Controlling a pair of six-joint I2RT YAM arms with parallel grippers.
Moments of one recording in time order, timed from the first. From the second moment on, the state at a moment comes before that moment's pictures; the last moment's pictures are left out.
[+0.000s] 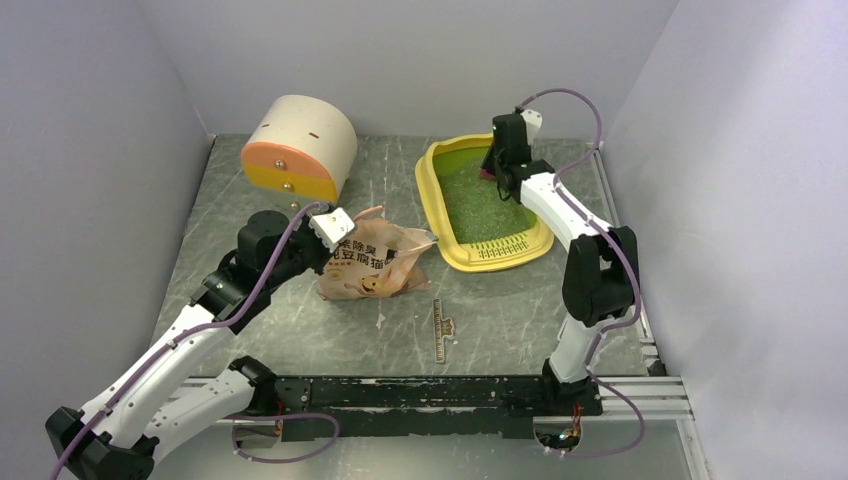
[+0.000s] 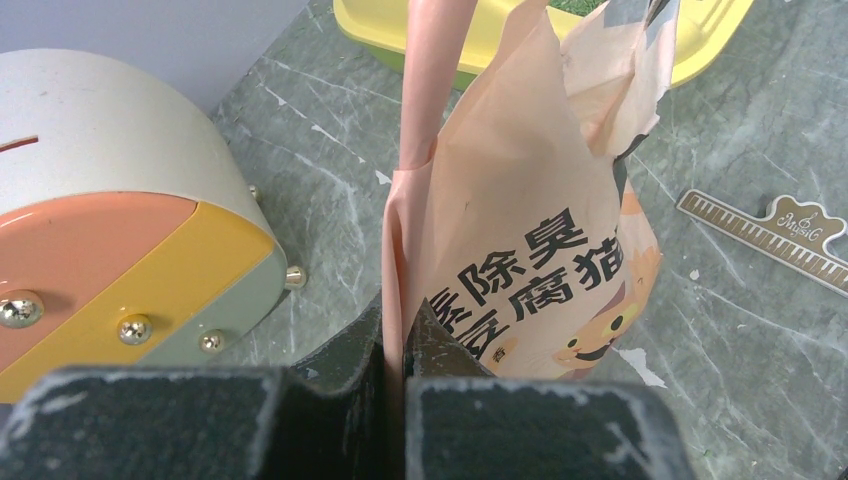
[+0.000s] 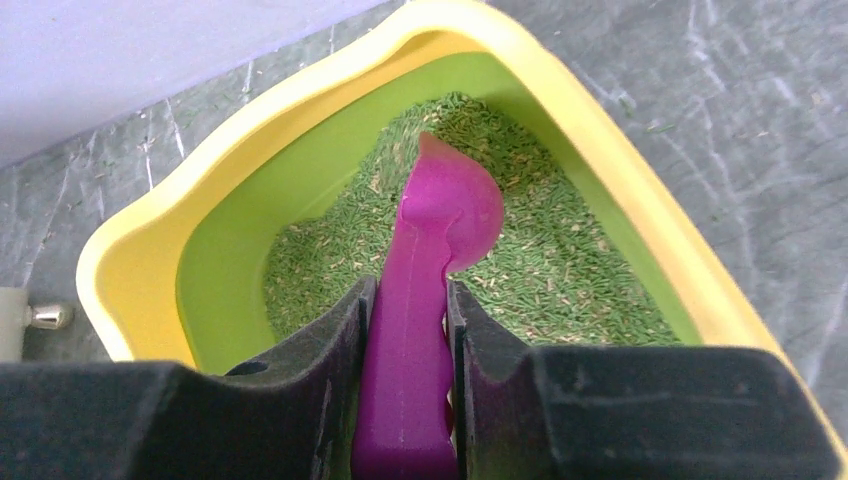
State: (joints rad) left arm -0.58 0.82 0.81 -0.31 0.12 0.38; right arm 0.30 1.82 1.45 -0.20 0.34 0.50
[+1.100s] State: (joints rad) left arm -0.58 0.81 0.82 -0.32 0.12 0.38; right arm 0.41 1.89 1.53 -0.18 0.44 0.20
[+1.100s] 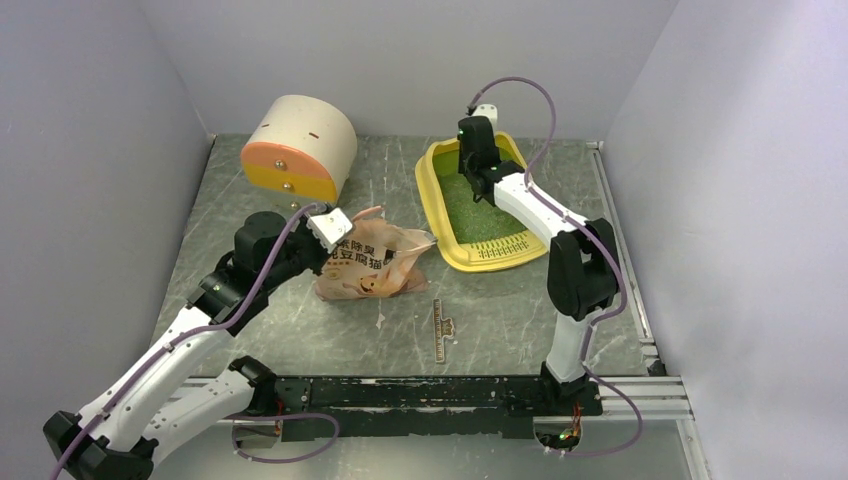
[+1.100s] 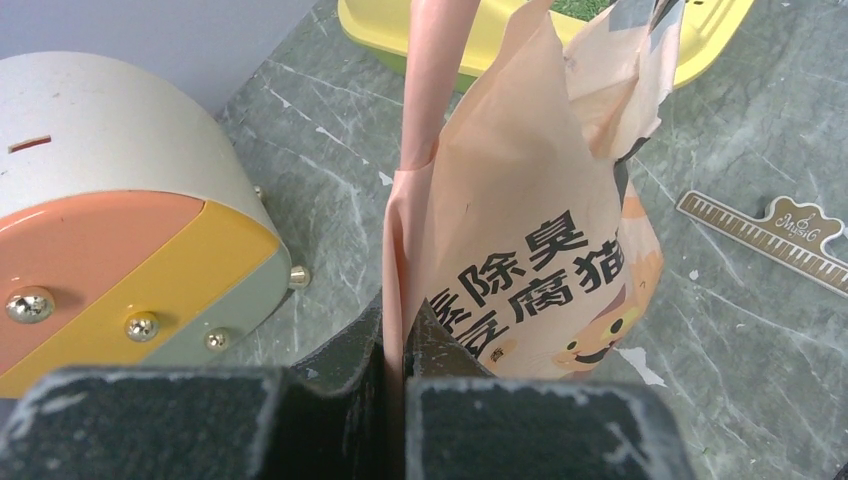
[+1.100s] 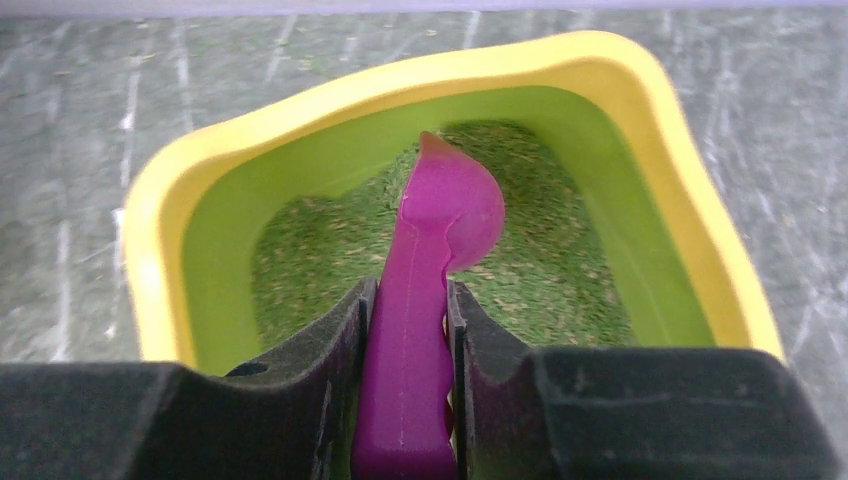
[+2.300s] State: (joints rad) left arm -0.58 0.76 0.82 -0.35 0.11 0.38; right arm 0.41 1.92 1.49 -0.08 0.39 0.12
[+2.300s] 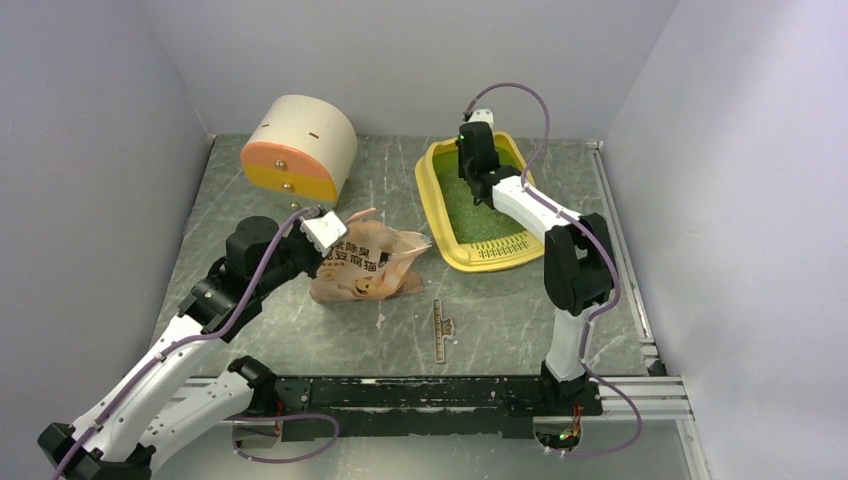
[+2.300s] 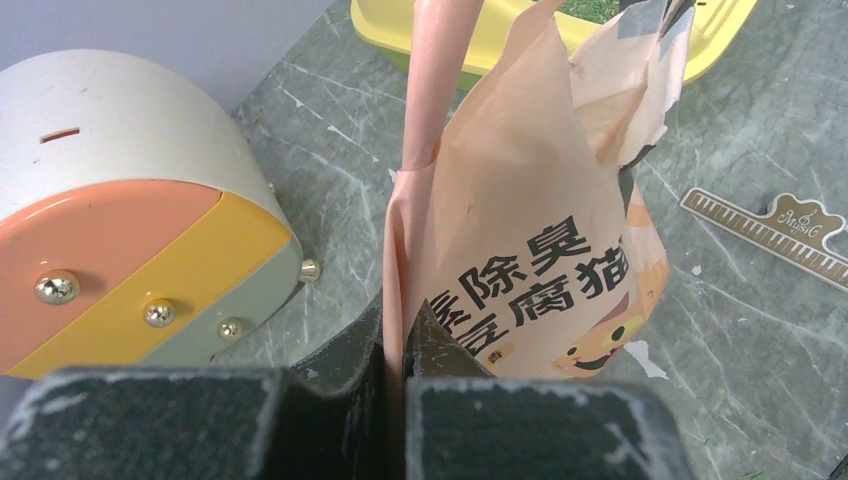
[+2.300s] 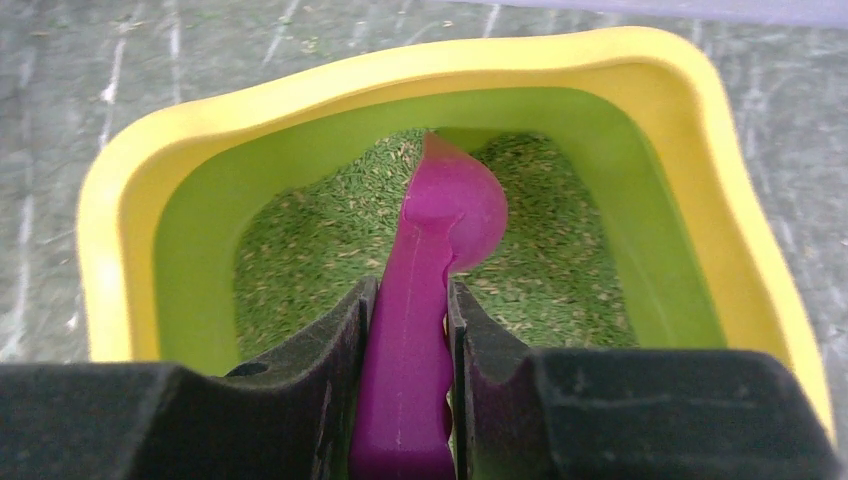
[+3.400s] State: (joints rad) left arm -0.58 0.79 0.82 -0.35 0.11 0.38; right arm 0.40 1.87 1.43 -0.12 0.19 0.38
